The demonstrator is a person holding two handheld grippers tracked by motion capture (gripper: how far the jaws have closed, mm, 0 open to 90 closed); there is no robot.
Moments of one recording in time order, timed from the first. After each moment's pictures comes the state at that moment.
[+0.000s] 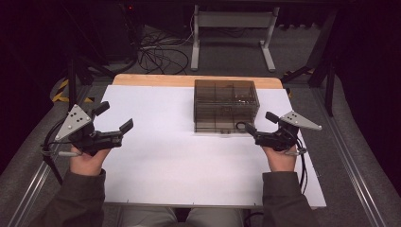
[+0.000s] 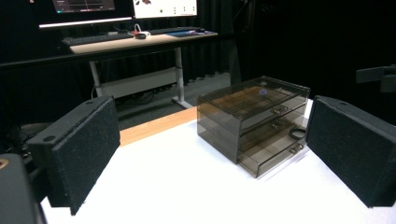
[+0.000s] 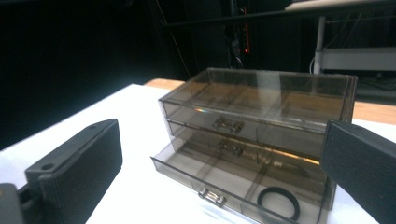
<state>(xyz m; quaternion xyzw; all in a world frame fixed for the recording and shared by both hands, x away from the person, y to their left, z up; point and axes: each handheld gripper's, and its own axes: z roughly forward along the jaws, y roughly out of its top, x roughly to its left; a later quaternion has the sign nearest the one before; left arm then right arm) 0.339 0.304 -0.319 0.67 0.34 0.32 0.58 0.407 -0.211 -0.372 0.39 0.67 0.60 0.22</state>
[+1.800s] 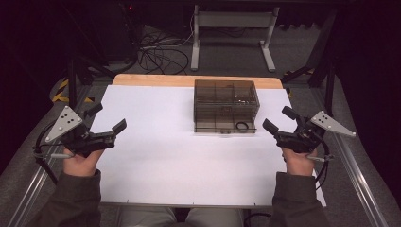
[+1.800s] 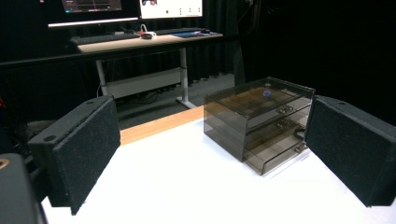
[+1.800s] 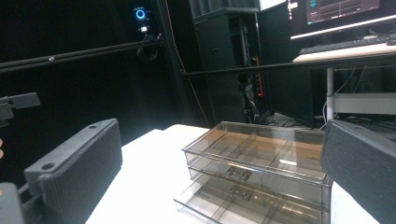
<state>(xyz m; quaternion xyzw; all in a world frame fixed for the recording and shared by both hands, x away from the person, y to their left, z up) 0.333 0.319 -0.318 0.66 0.35 0.33 0.58 0.377 -0.246 -0.336 0.34 0.61 0.67 0.23</state>
